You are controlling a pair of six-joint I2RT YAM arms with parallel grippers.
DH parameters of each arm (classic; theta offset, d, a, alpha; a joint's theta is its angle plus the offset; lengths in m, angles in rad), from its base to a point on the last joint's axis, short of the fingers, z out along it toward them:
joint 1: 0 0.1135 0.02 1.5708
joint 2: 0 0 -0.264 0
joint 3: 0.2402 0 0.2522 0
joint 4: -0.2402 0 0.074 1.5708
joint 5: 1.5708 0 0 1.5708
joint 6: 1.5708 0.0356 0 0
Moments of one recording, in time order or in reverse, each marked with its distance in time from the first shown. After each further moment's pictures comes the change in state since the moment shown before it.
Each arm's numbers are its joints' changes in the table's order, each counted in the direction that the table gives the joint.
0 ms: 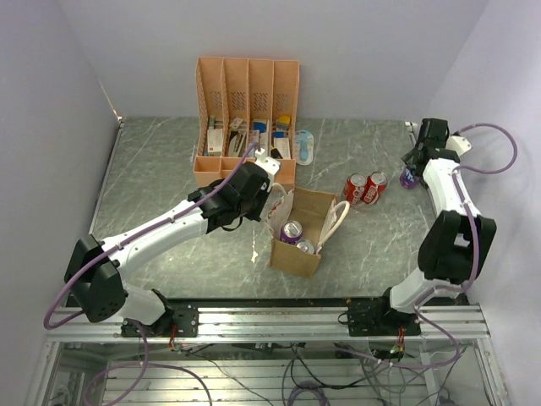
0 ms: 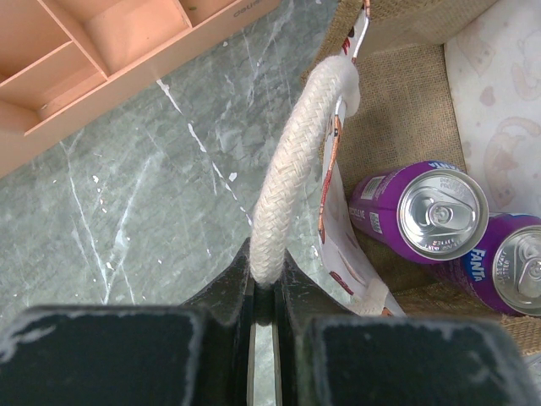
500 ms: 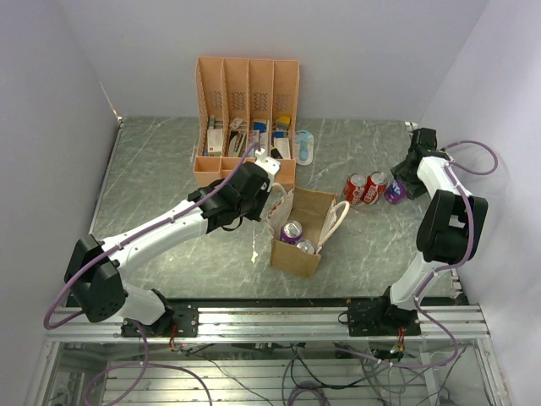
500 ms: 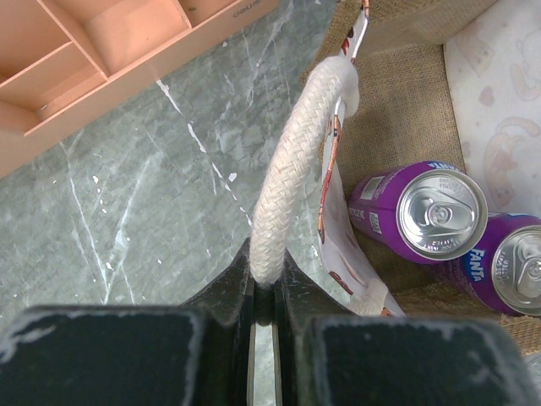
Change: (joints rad) left arm 0.000 0.000 0.001 0.000 0.000 0.000; right arm -0.037 -0.195 -0.012 -0.044 -0.153 0.096
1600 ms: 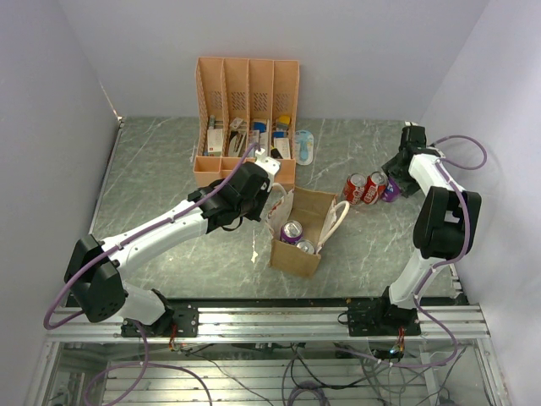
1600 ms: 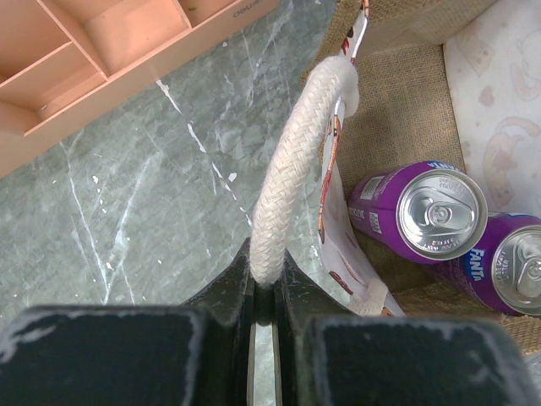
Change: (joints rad) left arm -0.001 0.000 0.000 0.000 0.000 0.000; right arm 0.062 -0.040 0.024 0.016 0.022 -0.002
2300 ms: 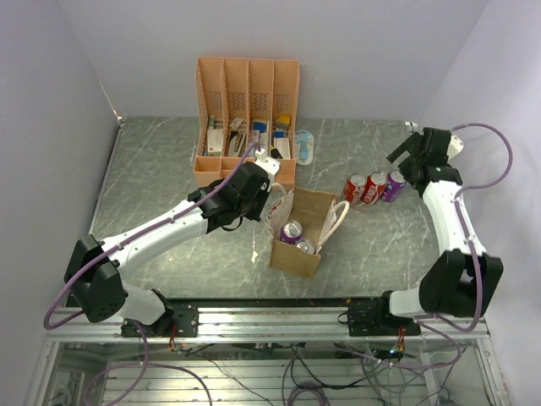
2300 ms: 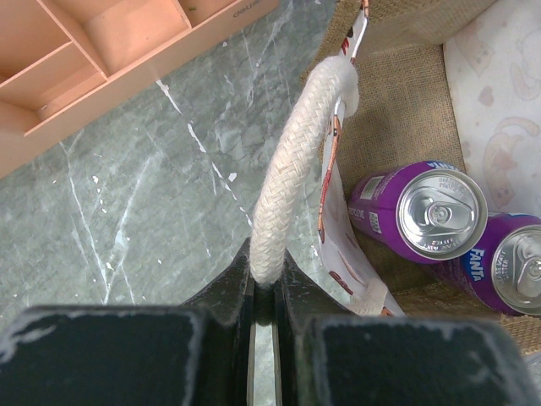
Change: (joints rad) left arm 0.000 0.000 0.000 0.000 0.000 0.000; right arm 0.011 0.414 -0.164 0.106 -0.082 -0.165
